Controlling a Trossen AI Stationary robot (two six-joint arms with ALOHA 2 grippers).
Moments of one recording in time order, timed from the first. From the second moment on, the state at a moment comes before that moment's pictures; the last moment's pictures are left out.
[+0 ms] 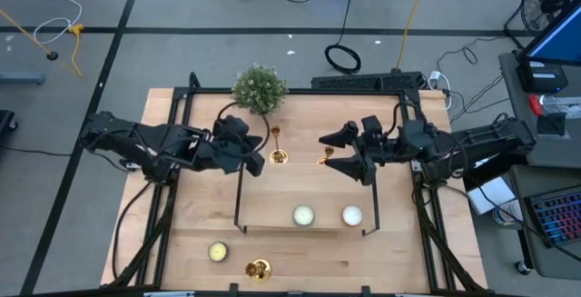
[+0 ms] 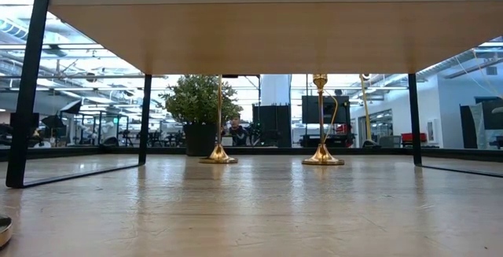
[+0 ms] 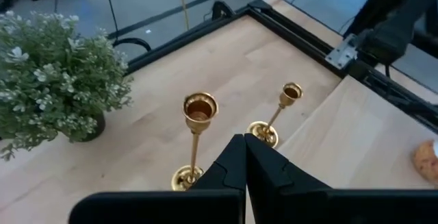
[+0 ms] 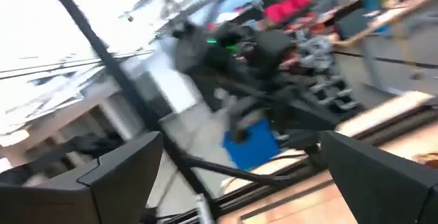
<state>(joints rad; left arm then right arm) -0.25 1.36 1.45 -0.86 -0.69 -0.81 0.16 1.10 0.98 0.27 0.12 0.56</state>
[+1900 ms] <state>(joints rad) -0.26 1.36 1.45 -0.86 -0.68 -0.80 -0.07 1.67 1.11 0.13 0.15 0.35</state>
